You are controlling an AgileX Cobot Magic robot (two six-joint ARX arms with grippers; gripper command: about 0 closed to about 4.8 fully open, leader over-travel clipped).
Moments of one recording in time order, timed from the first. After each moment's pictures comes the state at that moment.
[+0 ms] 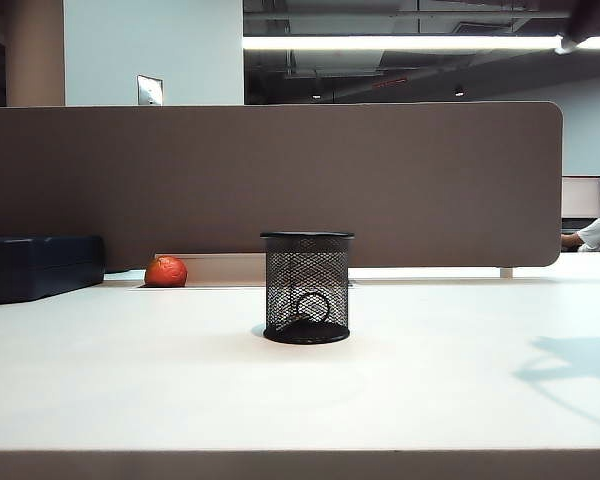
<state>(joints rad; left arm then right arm) -0.01 0.01 0.01 -0.06 0.40 -0.02 0.23 0.91 0.89 -0.36 -0.05 0.07</state>
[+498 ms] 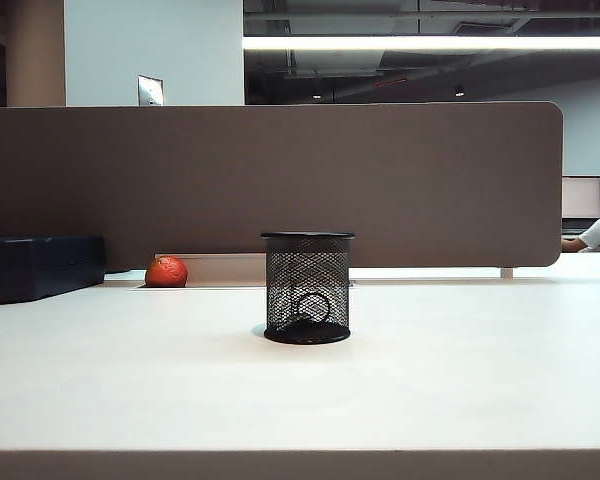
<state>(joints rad) -0.01 0.01 0.01 -0.06 0.12 -0.02 0.22 0.45 0.41 -0.21 0.04 0.14</state>
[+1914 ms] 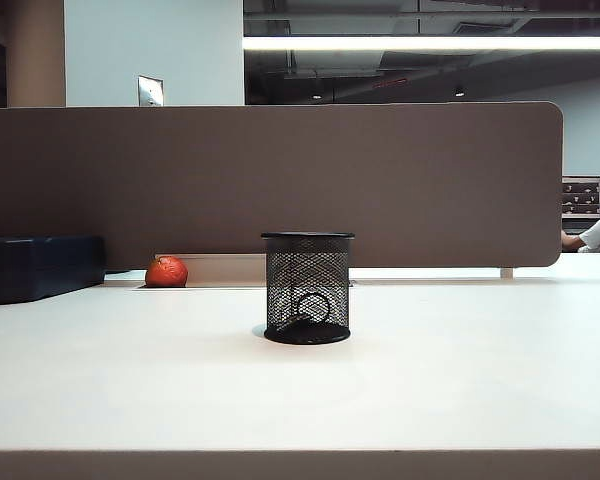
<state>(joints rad) -0.01 0.01 0.01 -0.06 0.13 0.06 -0.01 0.00 0.07 -0.16 -0.16 0.15</state>
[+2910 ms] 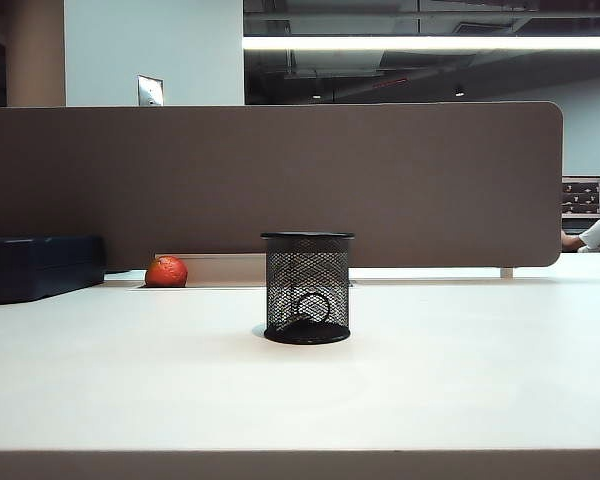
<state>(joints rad) -0.01 0.01 0.01 -0.10 0.13 0.07 -0.01 0.00 0.01 -0.15 -0.15 0.10</state>
